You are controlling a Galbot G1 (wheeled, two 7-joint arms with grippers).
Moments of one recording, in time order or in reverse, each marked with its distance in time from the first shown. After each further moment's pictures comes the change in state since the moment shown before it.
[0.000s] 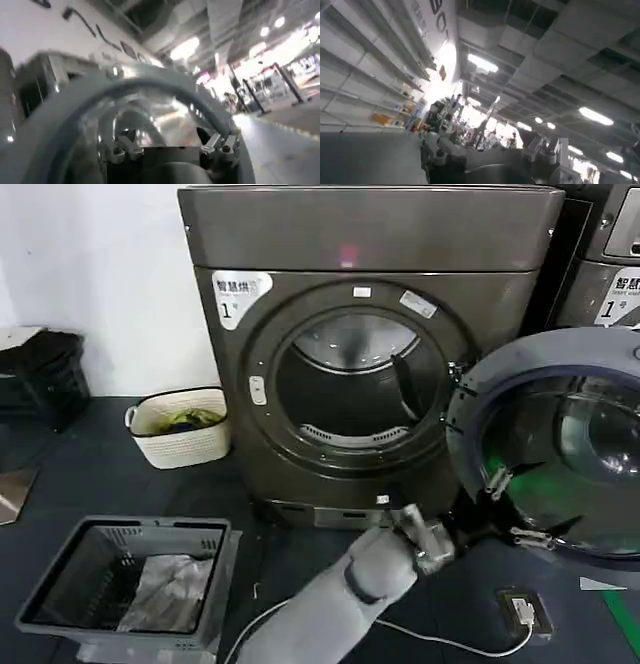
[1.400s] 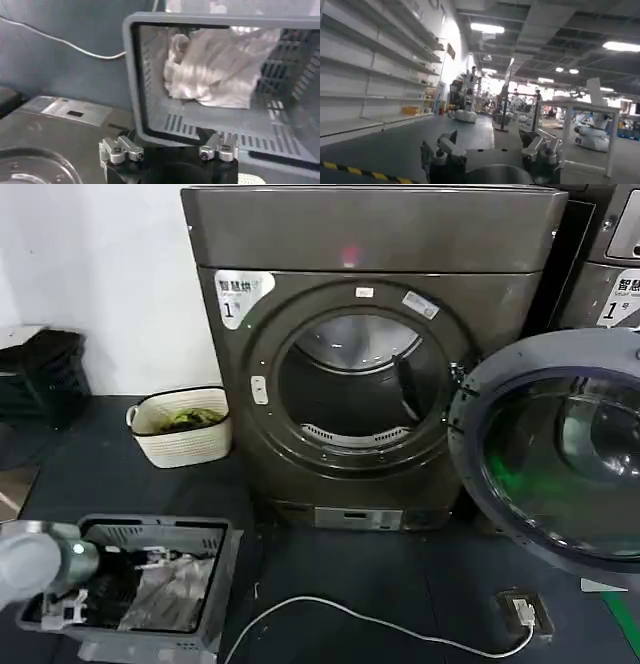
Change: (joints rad) left arm 0.555 1.143 -0.766 -0.241 1.523 -0.678 -0.020; right arm -0.025 -0.061 -0.135 -0.080 0.347 -0.048 -0.023
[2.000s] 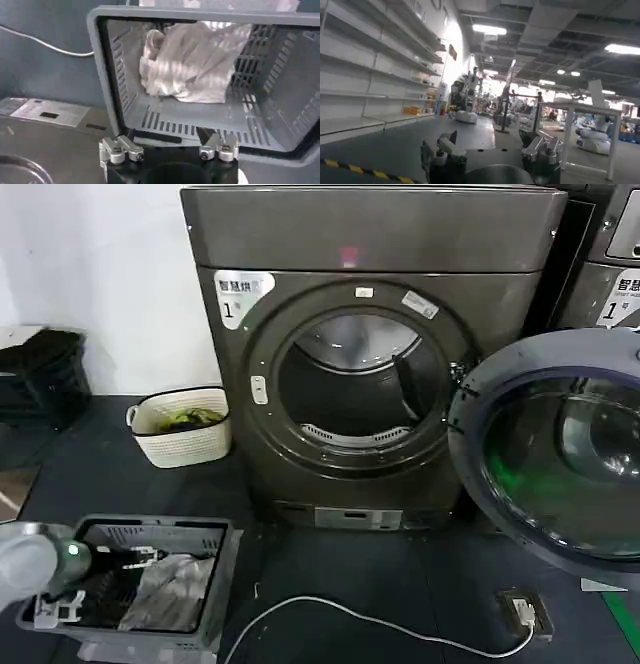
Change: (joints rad) left arm 0.001 -0.020 -0.008 0.038 0.121 0.002 -0.002; right arm 0.005 0.005 -0.007 -0.013 -0.023 0.026 -0.006
